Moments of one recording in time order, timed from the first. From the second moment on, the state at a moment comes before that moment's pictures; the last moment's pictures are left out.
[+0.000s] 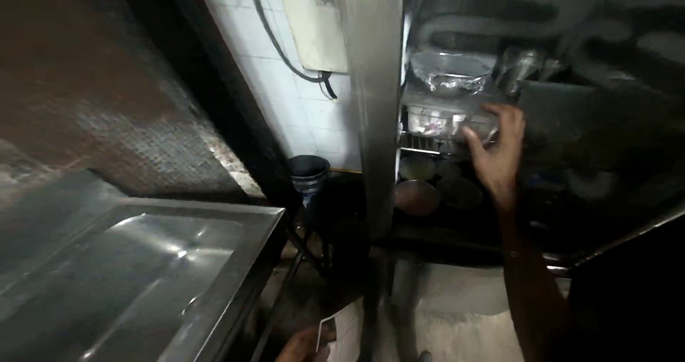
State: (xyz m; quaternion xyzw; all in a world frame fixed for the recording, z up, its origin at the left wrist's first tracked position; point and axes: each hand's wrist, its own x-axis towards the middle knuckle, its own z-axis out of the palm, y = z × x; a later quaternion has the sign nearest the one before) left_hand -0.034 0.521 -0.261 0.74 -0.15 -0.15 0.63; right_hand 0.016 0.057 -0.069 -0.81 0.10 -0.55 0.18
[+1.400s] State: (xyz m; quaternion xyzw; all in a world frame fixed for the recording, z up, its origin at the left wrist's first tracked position) left_hand -0.023 0.556 -0.276 0.75 -0.17 -0.19 0.61; right_hand -0.074 0.356 -0.279 -0.89 -0.09 -0.16 0.43
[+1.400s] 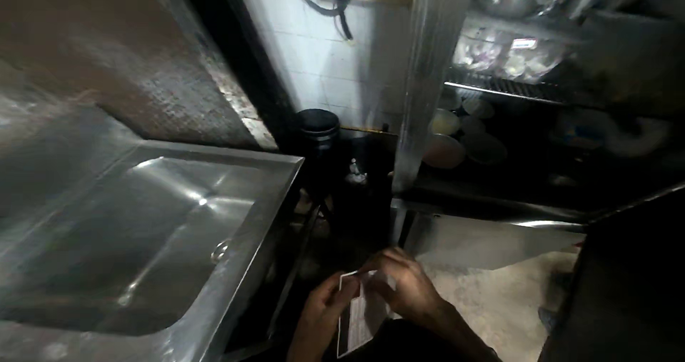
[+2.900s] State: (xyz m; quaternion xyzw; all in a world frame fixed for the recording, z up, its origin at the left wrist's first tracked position) left_hand -0.046 0.536 -0.285 0.76 -0.08 -0.22 0.61; right_hand -0.105 0.340 -0.299 -0.90 -0.09 -0.18 0.40
